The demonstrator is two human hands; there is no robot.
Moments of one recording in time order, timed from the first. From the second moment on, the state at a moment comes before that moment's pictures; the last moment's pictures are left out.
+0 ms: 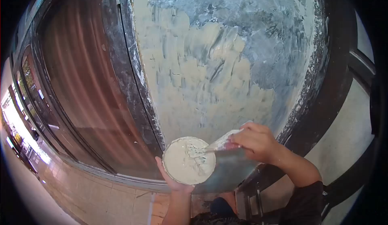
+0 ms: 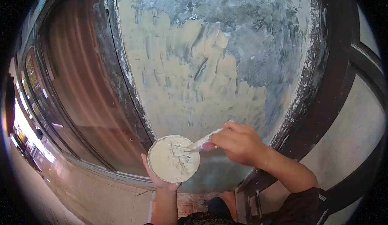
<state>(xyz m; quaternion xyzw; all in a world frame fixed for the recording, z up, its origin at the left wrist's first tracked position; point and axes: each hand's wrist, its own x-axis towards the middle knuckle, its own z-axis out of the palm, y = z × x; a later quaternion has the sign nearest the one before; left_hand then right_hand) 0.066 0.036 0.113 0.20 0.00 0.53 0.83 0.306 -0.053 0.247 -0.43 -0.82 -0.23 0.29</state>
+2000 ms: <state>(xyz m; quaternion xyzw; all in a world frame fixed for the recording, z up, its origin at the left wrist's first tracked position) 0.071 0.058 0.093 0.18 -0.06 0.47 0.86 0.411 0.006 0.388 -0.60 -0.52 -0.33 0.52</state>
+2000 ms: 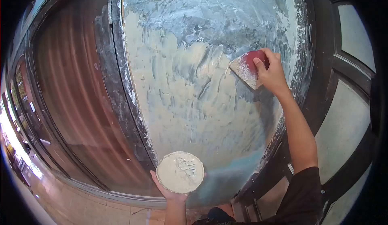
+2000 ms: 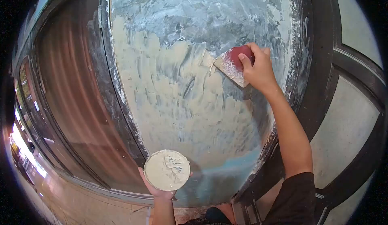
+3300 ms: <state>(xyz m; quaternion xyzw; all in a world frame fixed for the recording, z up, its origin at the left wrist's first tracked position) 0.063 0.042 0.087 0.20 -0.05 0.47 0.86 0.410 0.016 0.362 -0.60 -0.56 -0.33 0.46</state>
